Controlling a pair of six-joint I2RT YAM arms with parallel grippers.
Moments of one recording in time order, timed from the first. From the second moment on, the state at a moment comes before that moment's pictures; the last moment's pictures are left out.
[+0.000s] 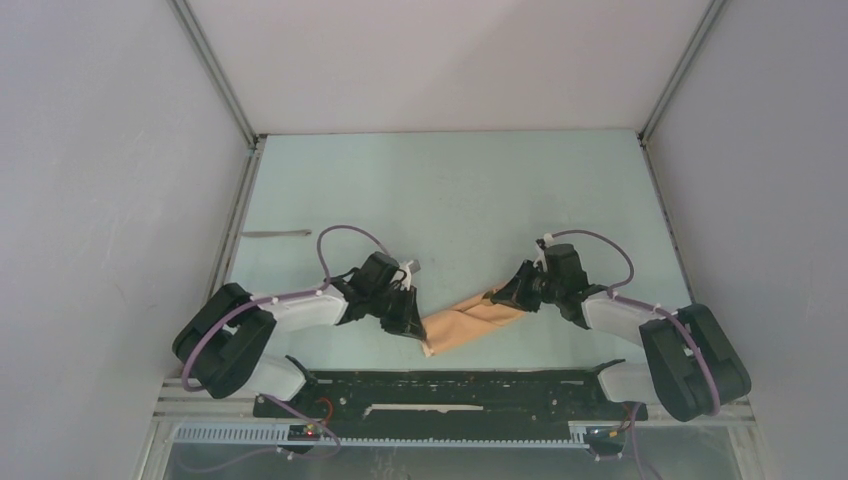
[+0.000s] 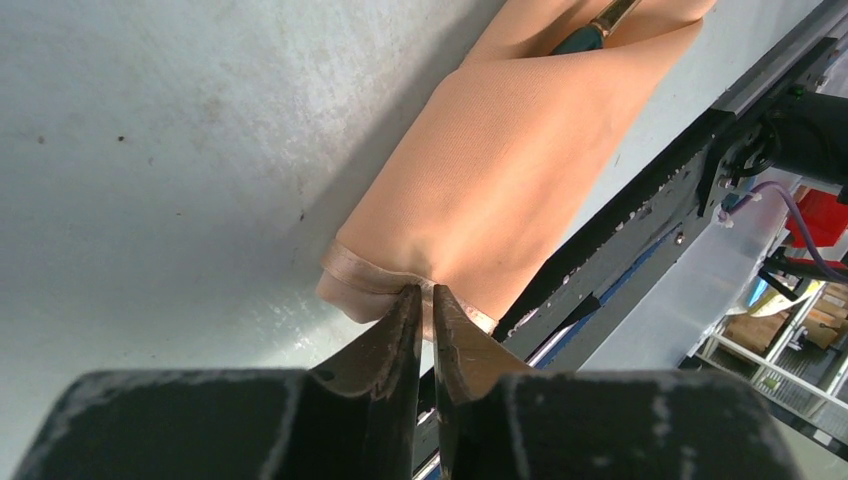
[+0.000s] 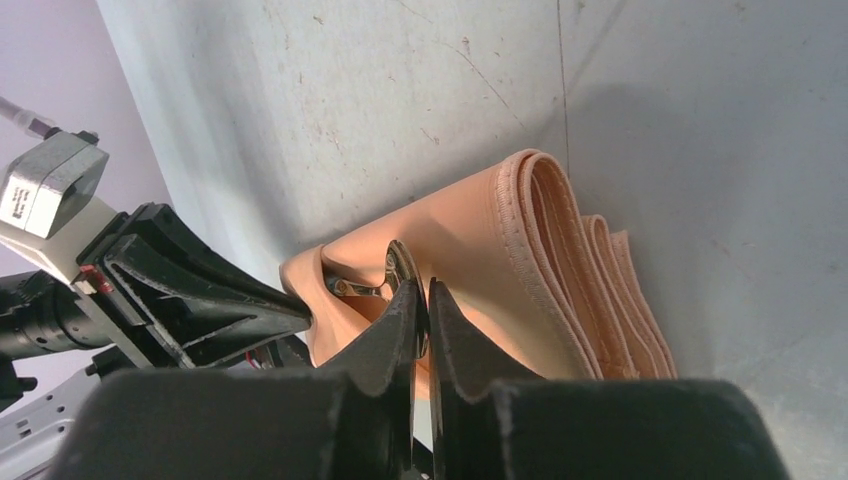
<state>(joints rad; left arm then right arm) -0.70 1.41 0.53 -0.12 0.48 -0.63 0.36 1.30 0.37 0.17 -0.46 0.88</state>
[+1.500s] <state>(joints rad) 0.08 1.52 1.12 -0.80 -0.22 -1.16 0.33 1.13 0.87 -0.52 -0.21 0.48</state>
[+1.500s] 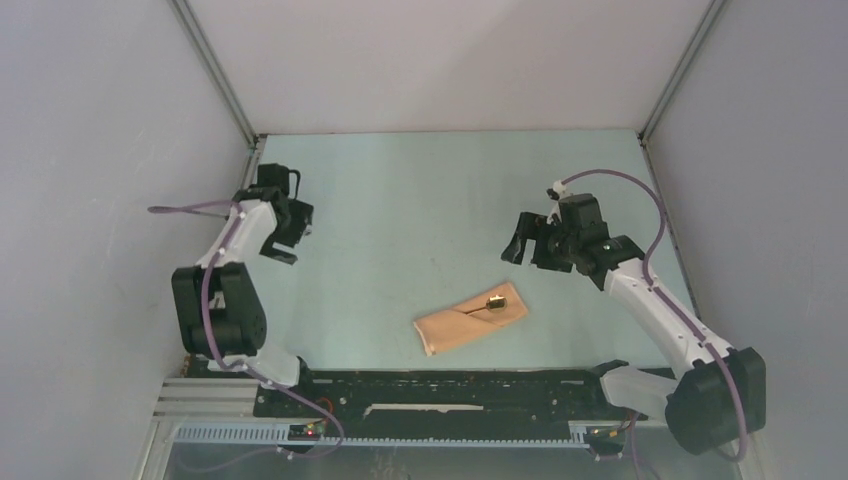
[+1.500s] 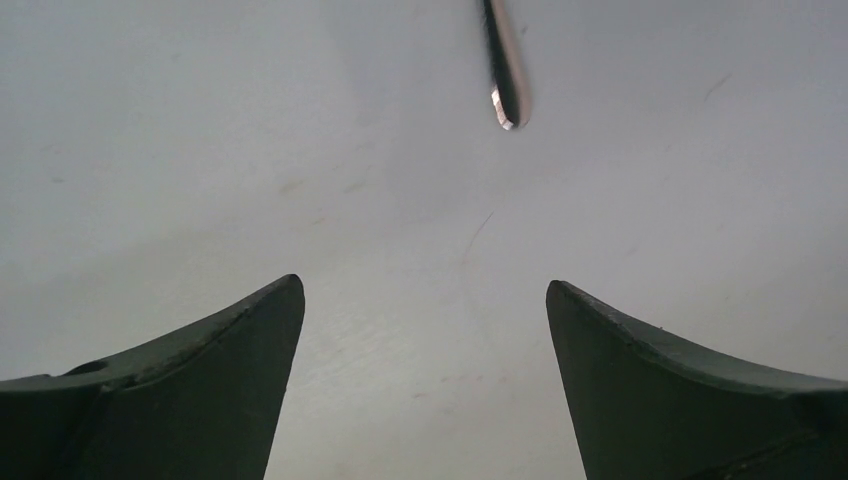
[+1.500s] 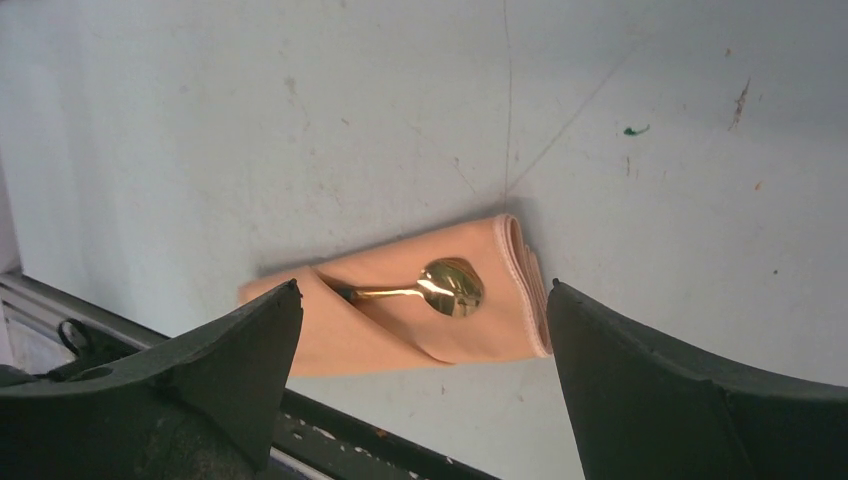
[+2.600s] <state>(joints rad) 0.30 2.19 1.72 -1.04 -0.14 -1.57 0.36 1.10 0.87 -0.63 -0.13 0.42</state>
